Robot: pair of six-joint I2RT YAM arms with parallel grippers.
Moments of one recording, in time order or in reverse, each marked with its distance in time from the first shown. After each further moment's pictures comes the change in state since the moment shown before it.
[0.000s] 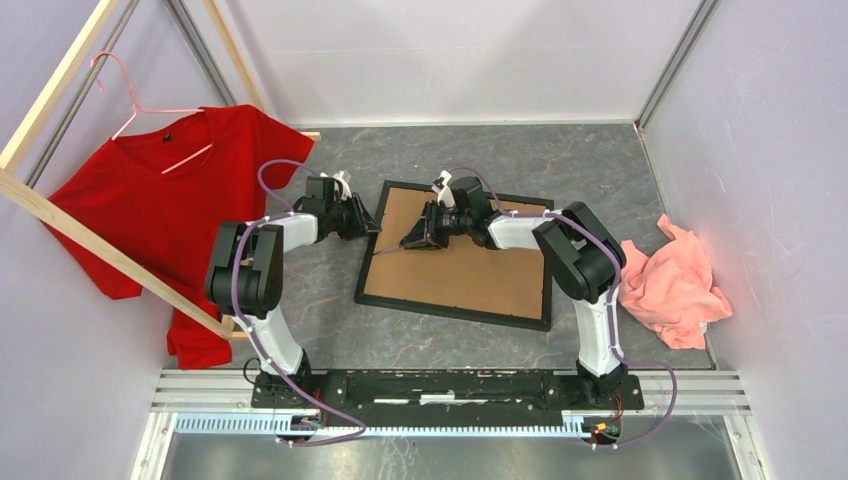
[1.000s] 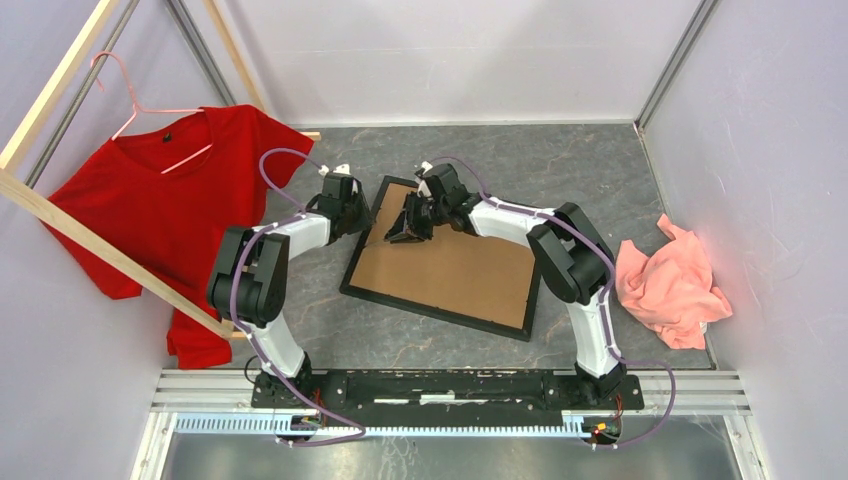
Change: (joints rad) left arm -0.116 -0.050 0.010 -0.002 -0.385 -0.027; right arm 0.082 0.024 0.253 -0.322 0.155 0.003
